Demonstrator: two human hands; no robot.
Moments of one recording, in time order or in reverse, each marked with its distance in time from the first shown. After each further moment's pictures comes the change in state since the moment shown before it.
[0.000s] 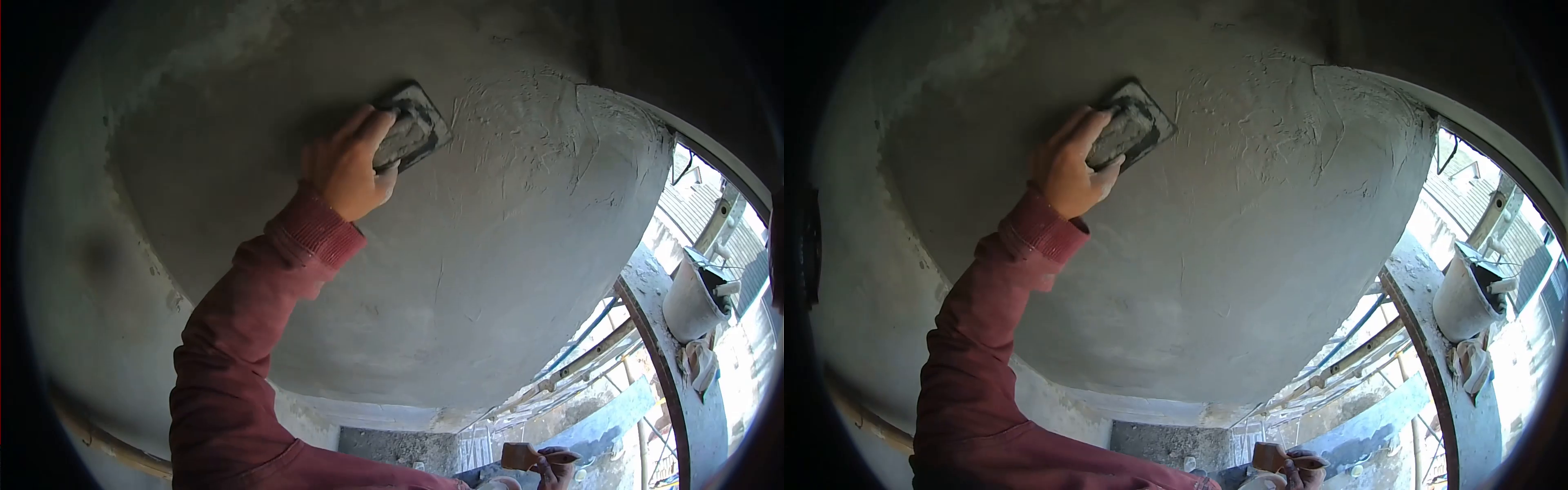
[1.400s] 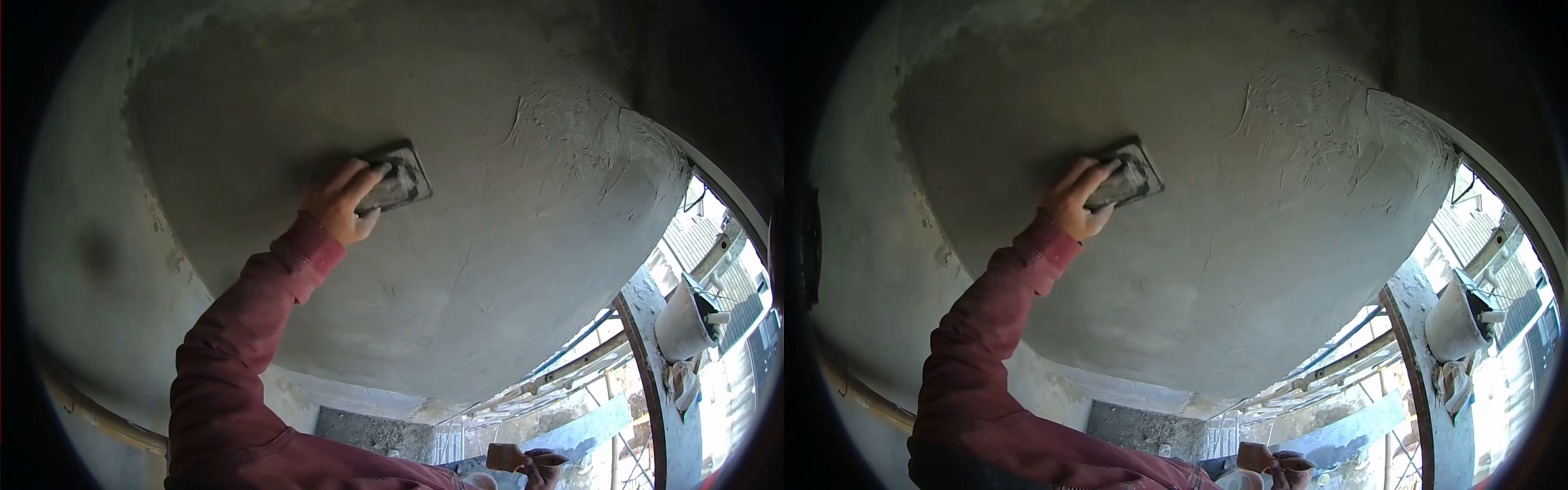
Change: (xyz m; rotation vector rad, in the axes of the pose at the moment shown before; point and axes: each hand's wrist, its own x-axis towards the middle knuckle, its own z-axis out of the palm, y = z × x) left_hand -0.109 -0.049 -0.012 -0.130 -0.118 -0.043; right_hand -0.021 -0.037 0.022 0.005 -0.021 0.038
